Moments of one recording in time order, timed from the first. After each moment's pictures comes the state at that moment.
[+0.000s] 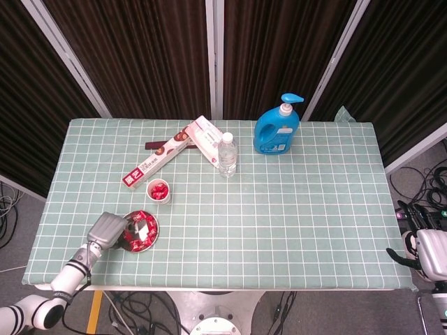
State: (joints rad) left arm -0.50 -1.43 0.04 -1.37 1.31 0.92 0.30; right arm 0.08 -0.97 0.05 -1.65 -1.48 1.41 0.11
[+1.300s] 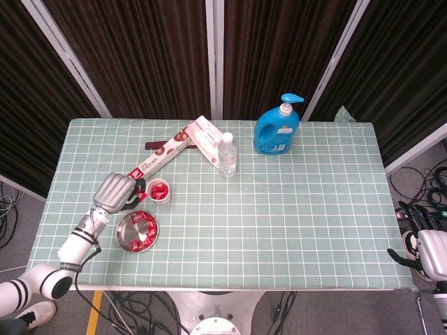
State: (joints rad) left arm -0.63 -1.37 -0.17 -1.43 1.33 0.95 0.11; right arm 0.08 -0.97 0.05 -1.63 -1.48 1.41 0.13
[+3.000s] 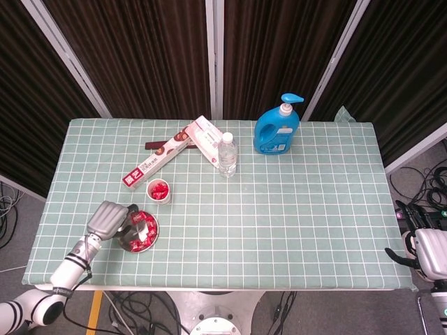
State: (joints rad) left arm -0.53 -1.41 0.02 -1.40 1.35 1.02 0.17; right arm 0.09 -0.97 0.05 -1.63 -1.49 1.40 0.14
